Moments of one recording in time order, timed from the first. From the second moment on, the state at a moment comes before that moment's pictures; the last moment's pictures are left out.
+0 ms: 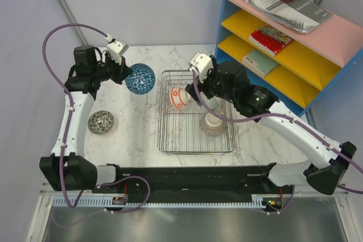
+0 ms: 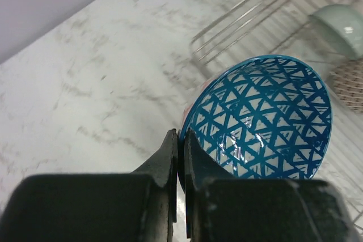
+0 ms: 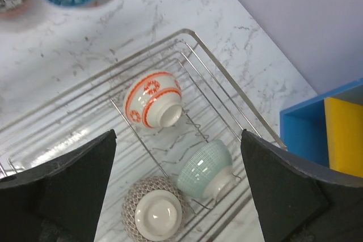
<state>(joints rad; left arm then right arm) 0.09 1.33 1.33 -0.55 0.61 0.41 0.83 1.28 1.35 -0.45 0.09 -0.32</state>
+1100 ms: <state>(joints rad) -0.28 1.28 1.28 -0.60 0.80 0.41 0.48 1.51 1.14 0.24 -1.06 0.83</state>
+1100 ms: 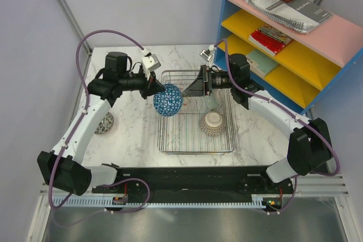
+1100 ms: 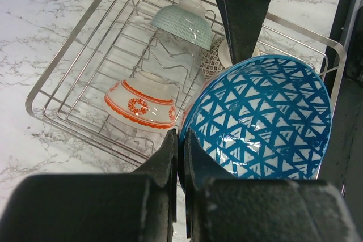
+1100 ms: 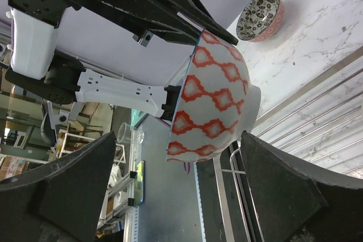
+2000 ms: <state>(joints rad) -0.34 1.22 1.28 -0.57 0.72 0.40 0.49 1.53 1.13 0.22 -1.02 0.78</state>
